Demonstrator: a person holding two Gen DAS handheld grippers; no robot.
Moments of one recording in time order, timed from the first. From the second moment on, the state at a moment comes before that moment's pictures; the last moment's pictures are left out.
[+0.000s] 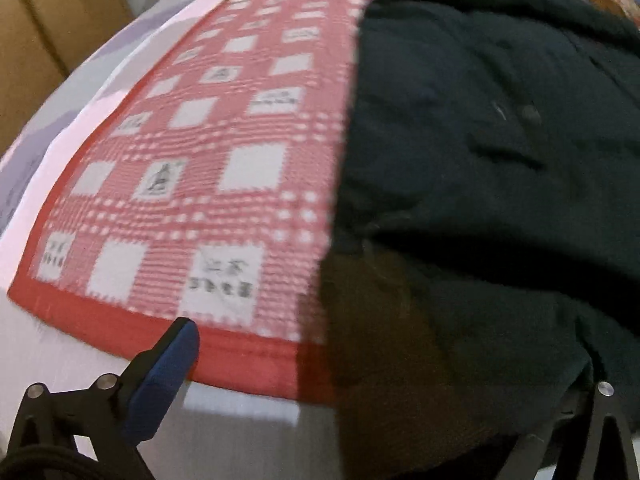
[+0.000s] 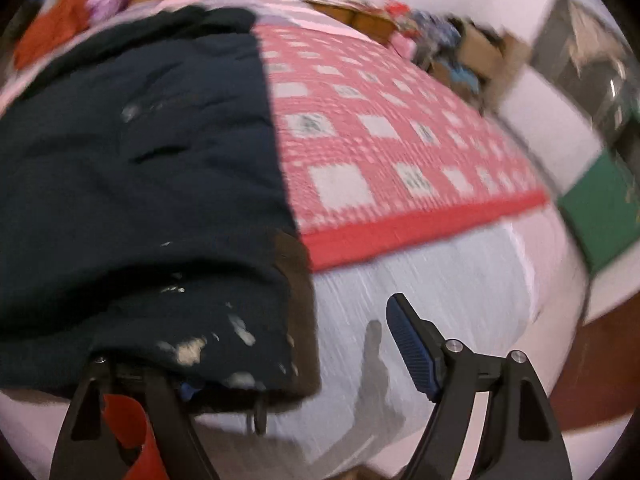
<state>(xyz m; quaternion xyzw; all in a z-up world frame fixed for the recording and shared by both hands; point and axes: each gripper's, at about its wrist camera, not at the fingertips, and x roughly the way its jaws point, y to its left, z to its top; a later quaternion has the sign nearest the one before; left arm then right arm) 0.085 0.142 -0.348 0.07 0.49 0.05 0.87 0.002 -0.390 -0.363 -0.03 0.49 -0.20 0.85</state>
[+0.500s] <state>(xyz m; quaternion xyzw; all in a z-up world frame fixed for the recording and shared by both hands) 0.090 0.137 -0.352 0.05 0.47 -0.01 0.88 0.011 -0.411 -0.373 0.06 0.51 -0.24 0.82</state>
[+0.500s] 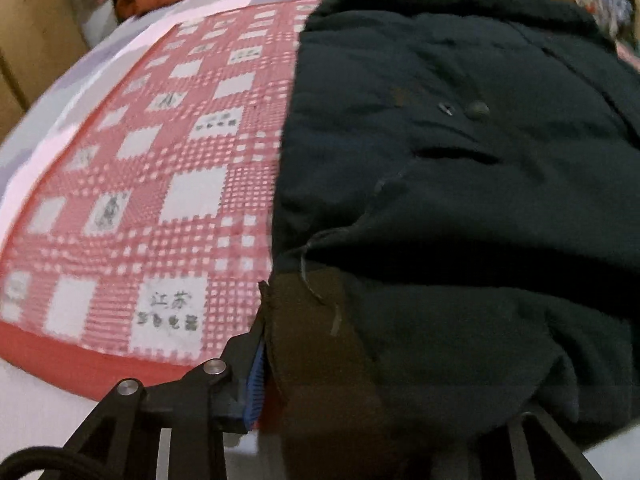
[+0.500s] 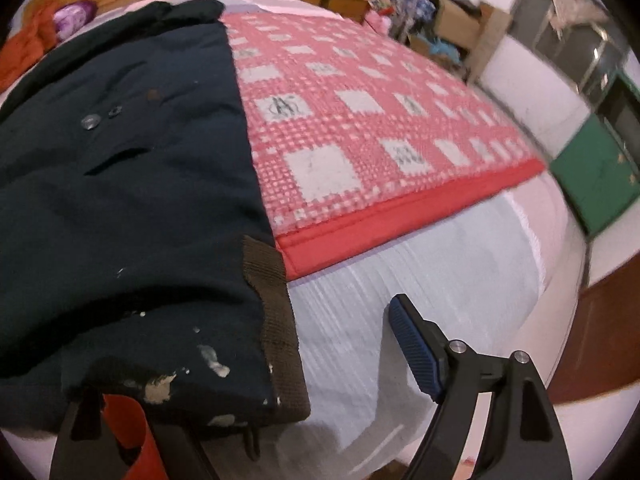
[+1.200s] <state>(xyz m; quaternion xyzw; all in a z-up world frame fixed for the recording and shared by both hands) 0.039 0.150 -0.248 0.03 0.45 -0.05 0.89 -0.017 -0.423 -0.256 0.09 0.45 -0.16 0.88</state>
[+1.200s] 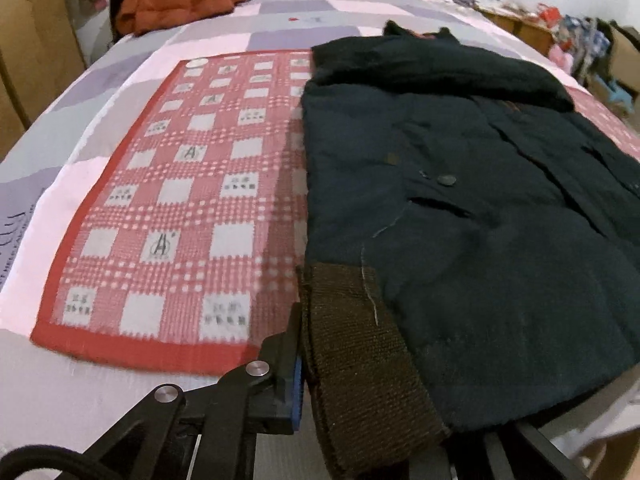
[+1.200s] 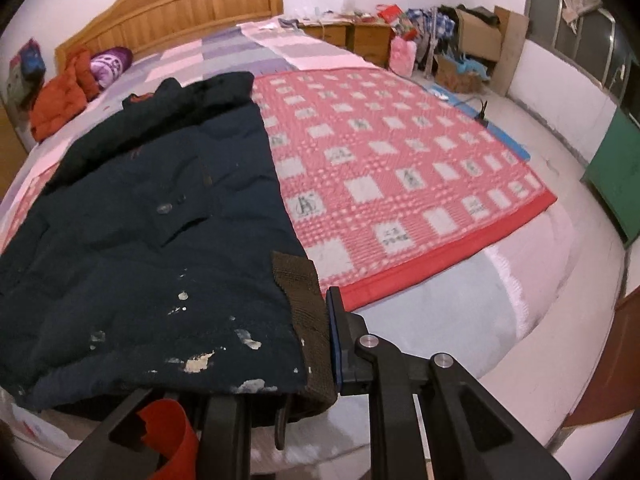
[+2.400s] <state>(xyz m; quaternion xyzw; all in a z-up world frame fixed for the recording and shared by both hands) 0.257 0.125 -0.164 0.02 0.47 -0.03 0.88 0.165 -0.453 -0.116 0.04 0.41 -0.11 0.91</state>
